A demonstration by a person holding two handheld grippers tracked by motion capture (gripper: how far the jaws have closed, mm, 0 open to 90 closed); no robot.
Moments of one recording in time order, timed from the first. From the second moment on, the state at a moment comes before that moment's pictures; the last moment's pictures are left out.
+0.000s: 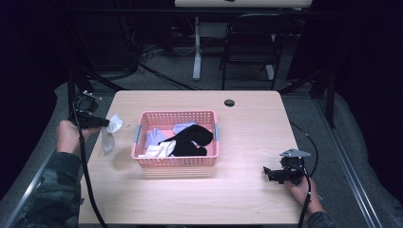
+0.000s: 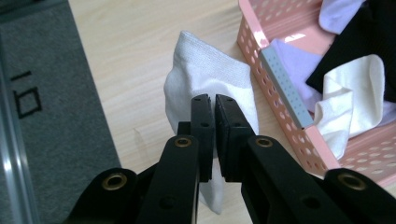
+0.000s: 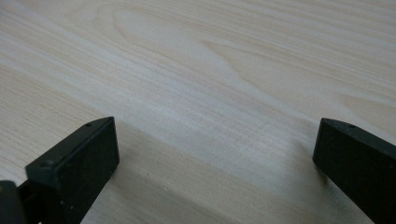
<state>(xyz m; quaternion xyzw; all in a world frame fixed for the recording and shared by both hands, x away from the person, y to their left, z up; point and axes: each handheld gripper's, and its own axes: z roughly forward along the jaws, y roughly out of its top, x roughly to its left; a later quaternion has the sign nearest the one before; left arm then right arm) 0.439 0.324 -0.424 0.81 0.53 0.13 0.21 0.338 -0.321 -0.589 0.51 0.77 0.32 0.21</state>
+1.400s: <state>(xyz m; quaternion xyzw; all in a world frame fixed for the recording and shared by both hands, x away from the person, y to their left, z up) 0.421 0.262 -0.427 0.83 0.48 0.13 0.27 0.338 -0.321 -0.589 0.51 0.77 0.32 0.21</state>
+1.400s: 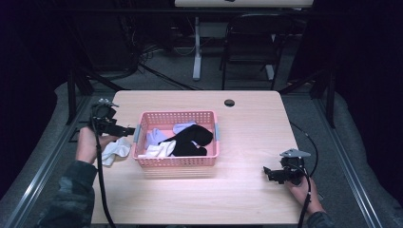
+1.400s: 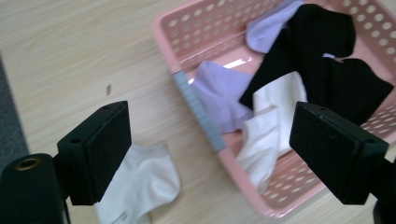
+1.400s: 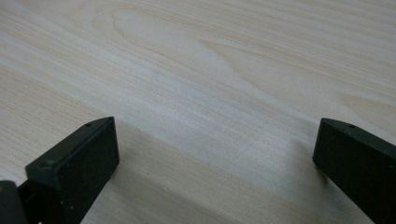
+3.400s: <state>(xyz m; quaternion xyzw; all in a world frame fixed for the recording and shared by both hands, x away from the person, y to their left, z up) 0.459 0.156 -0.524 0.89 0.43 -0.01 0.14 0.338 -0.321 -0.589 0.51 0.77 0.32 0.21</state>
